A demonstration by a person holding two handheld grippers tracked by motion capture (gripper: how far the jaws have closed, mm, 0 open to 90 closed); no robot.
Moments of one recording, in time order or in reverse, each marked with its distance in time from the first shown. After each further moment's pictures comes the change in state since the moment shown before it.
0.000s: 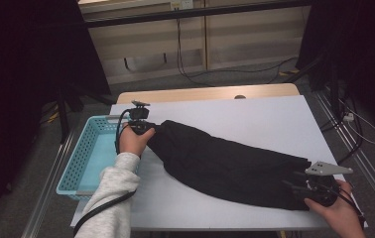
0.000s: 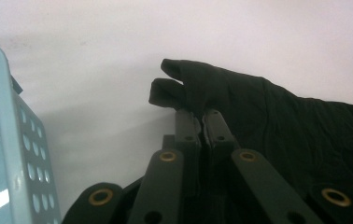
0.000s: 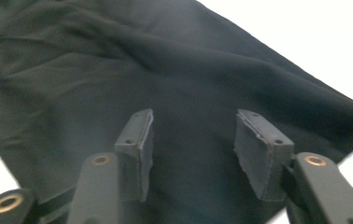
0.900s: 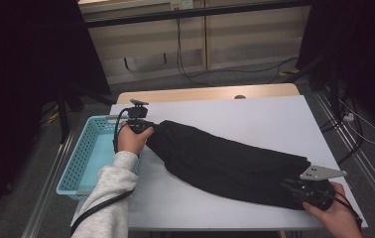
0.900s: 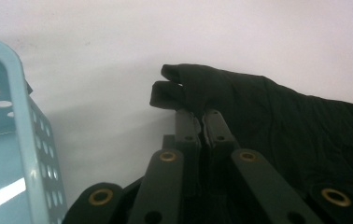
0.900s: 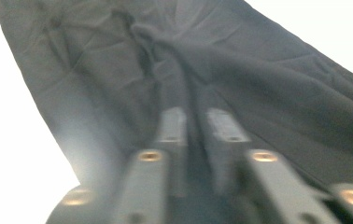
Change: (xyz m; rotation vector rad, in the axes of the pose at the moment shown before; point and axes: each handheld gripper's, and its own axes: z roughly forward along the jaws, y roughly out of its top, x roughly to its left) left arm 0.002 0.002 -0.003 0.010 0.004 0.001; right arm 0.012 0.000 0.001 0.006 0.065 -0.054
